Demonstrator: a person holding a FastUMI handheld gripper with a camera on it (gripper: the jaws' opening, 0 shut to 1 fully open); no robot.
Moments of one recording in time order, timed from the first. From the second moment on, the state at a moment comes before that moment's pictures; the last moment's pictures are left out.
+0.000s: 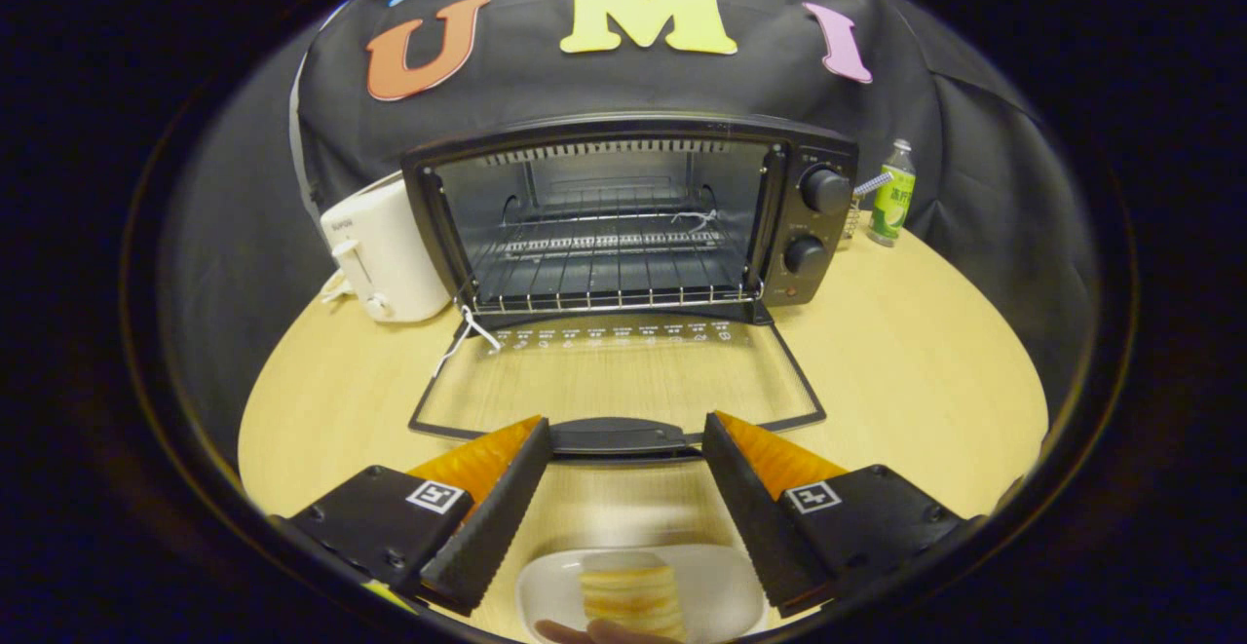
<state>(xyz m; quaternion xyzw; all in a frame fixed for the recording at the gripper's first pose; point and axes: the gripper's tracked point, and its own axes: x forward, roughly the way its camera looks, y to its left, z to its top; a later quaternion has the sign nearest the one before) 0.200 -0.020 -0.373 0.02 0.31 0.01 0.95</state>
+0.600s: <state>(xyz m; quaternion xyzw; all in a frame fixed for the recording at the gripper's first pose) 0.099 -0.013 -0.360 0.00 0.25 0.07 0.97</state>
